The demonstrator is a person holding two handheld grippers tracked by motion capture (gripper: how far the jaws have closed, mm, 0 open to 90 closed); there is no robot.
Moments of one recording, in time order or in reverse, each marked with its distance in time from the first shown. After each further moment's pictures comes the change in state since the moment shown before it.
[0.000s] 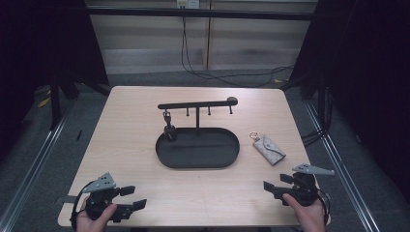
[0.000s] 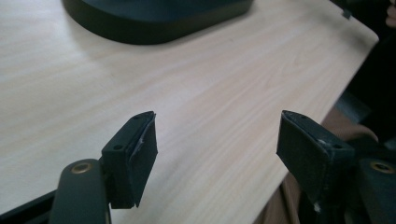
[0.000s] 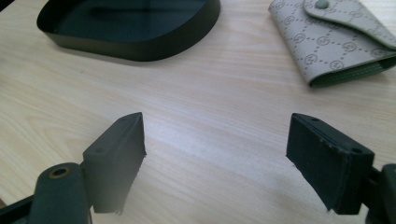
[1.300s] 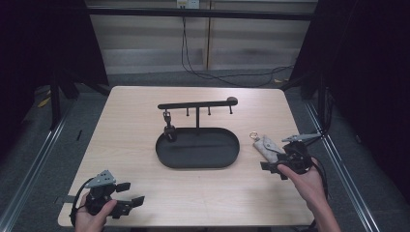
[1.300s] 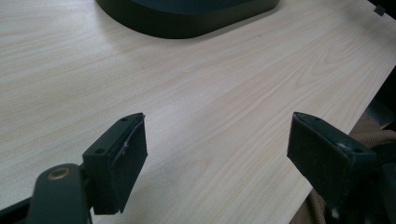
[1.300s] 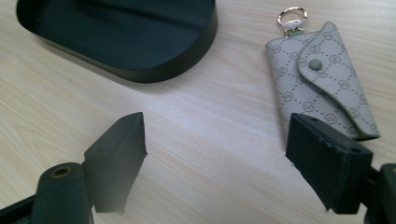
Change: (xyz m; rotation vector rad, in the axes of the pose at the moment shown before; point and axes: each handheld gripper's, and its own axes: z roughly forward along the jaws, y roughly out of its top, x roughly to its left) left arm 0.014 0.001 0.004 0.015 0.066 -0.028; right arm -0.006 0.083 0.016 0.205 -0.033 -0.074
